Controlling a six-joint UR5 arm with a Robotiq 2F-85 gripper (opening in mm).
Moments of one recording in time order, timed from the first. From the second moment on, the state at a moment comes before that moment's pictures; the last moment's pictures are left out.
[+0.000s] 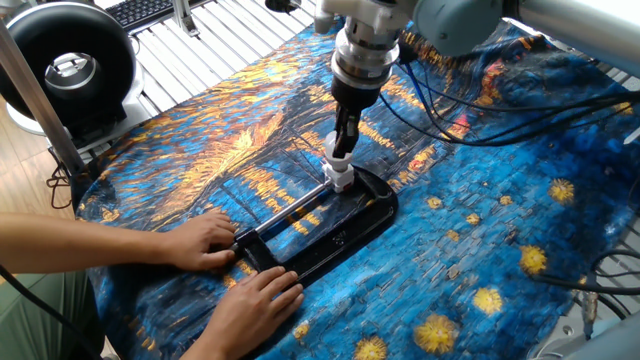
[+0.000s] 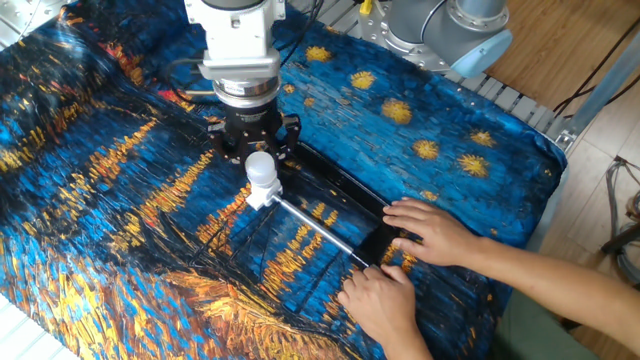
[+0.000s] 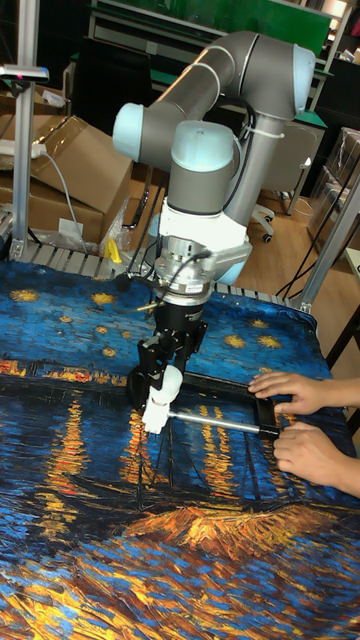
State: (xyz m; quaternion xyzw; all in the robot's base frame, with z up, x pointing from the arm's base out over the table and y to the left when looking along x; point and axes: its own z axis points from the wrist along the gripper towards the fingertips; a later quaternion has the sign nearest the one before) arm 0.518 0.013 0.095 -0.35 0.93 0.03 0.08
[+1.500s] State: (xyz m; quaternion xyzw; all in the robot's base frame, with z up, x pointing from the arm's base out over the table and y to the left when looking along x) arm 0.498 0.001 0.092 -0.22 0.97 0.04 0.04
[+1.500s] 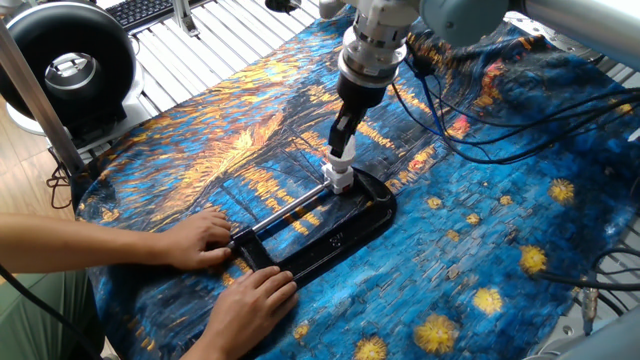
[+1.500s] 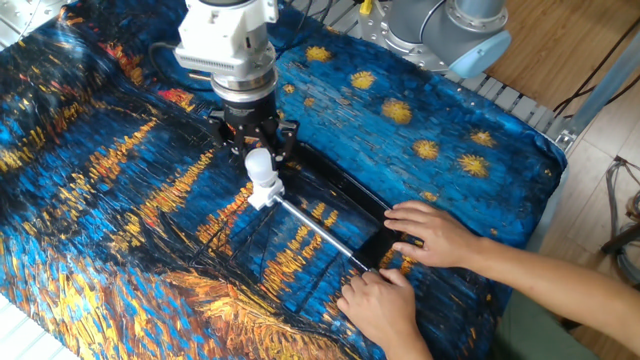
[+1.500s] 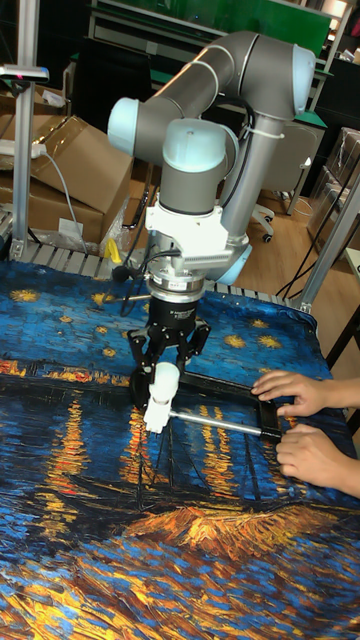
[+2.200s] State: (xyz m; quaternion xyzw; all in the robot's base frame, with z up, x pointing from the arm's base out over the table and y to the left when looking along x) arm 0.490 -0.002 0.092 -0.32 0.95 0.02 0.02
